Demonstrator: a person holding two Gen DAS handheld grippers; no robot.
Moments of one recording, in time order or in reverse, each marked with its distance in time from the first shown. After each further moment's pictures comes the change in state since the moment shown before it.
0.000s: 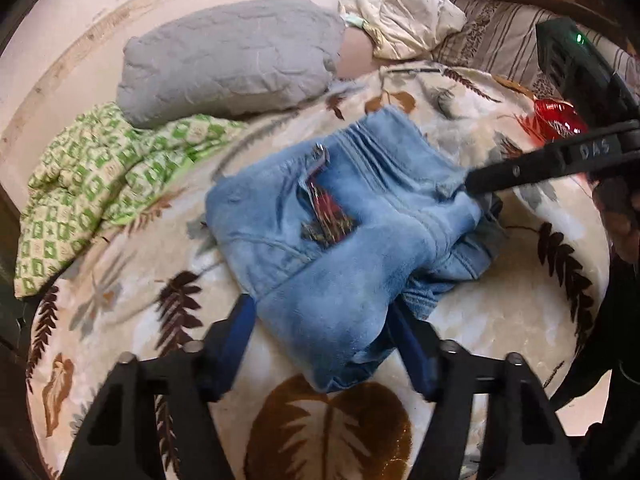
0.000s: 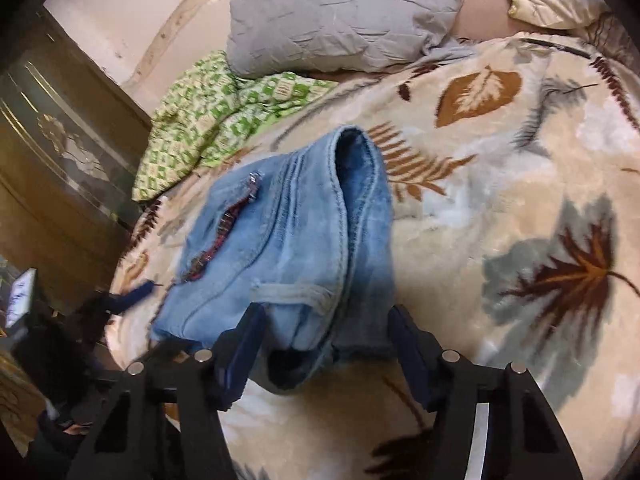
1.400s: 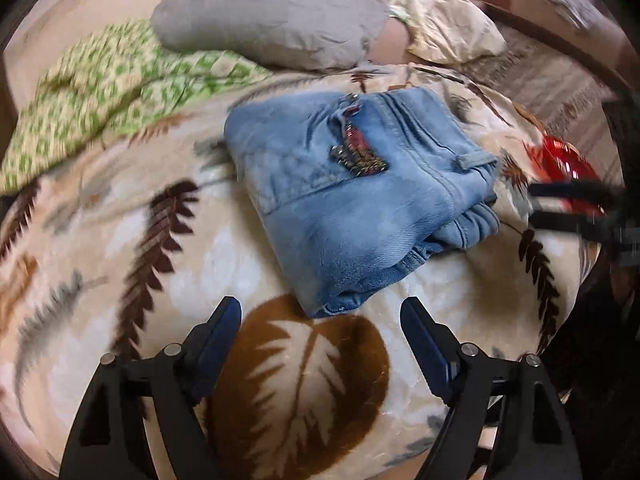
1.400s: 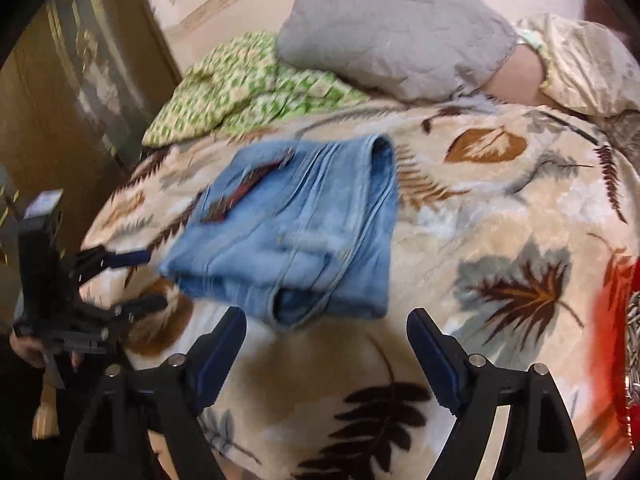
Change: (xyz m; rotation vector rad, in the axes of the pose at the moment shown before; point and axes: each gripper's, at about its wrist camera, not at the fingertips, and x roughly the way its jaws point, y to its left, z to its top) left arm -0.009 0.028 -0.036 -0.291 0.081 -0.127; right arm -0.035 0.035 -0.033 -0.305 0.012 -0.130
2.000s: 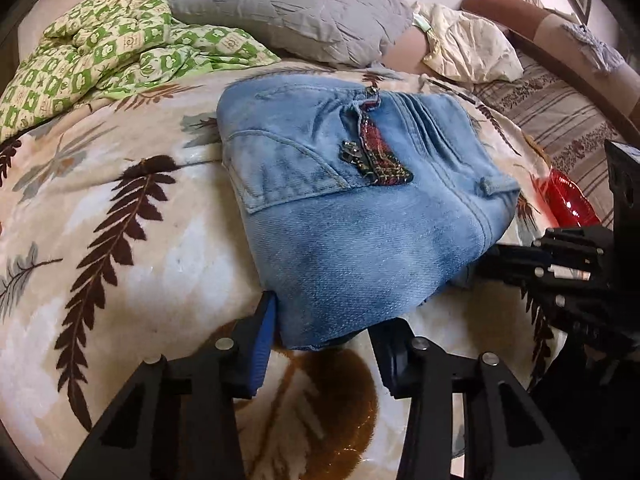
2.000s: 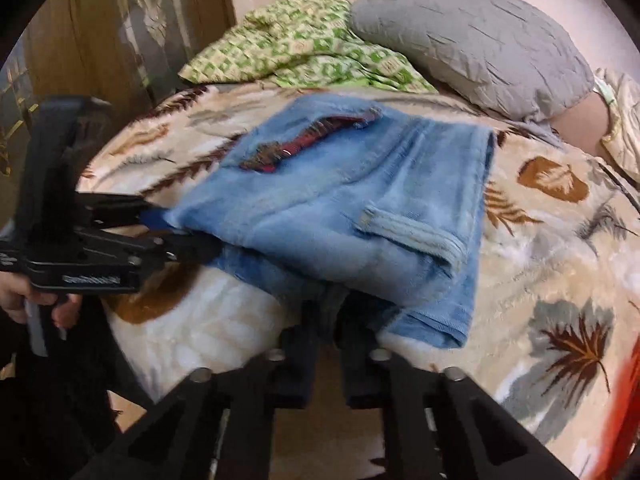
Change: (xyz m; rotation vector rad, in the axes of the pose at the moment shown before) left arm 0.032 0.009 0.005 -0.104 0.004 -0.083; right arm 0.050 0.045 -0.006 -0.236 0.059 -0.017
